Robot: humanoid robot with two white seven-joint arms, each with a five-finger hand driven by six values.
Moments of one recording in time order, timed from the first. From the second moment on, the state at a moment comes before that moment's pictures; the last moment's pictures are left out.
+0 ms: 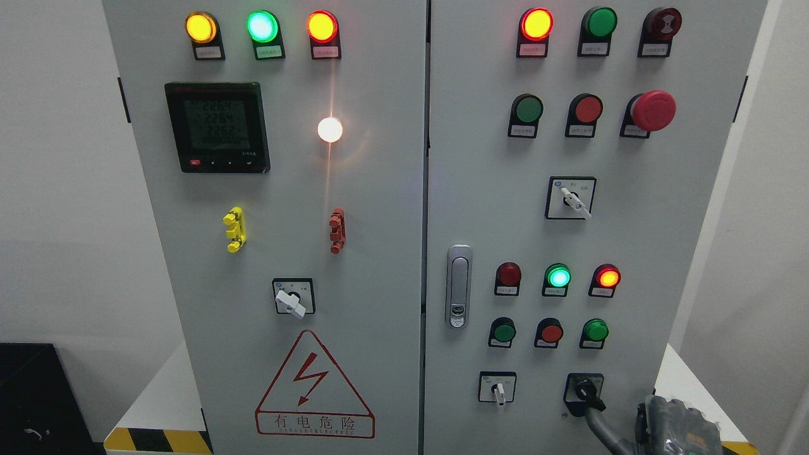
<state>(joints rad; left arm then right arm) 0.00 -0.10 -0.07 -0.07 0.08 -0.09 0.02 -0.25 0.13 -0.24 -1.71 1.41 0.20 0.23</state>
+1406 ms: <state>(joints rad) 0.00 -0.10 -0.07 -0.07 0.08 -0.09 0.02 0.01 0.13 -0.11 -1.87 0.96 0.14 0.04</state>
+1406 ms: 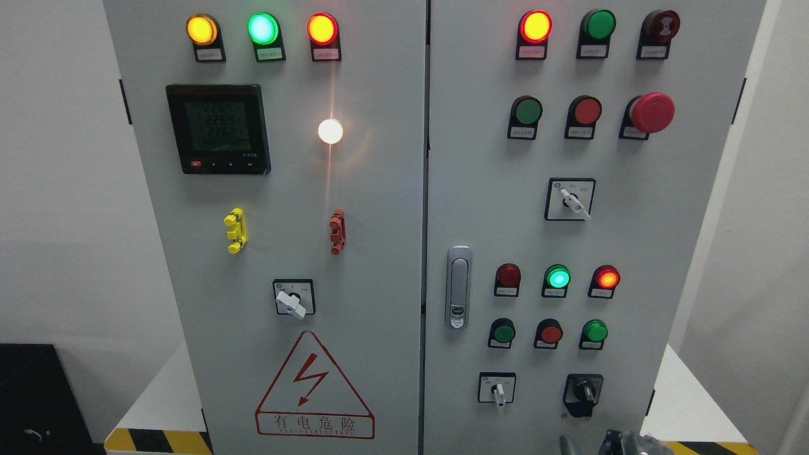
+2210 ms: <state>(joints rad) 0.00 -0.10 -0.07 -0.07 0.08 -0.09 0.02 0.29 0.12 -0.01 -2.04 0.22 -0.01 -0.15</state>
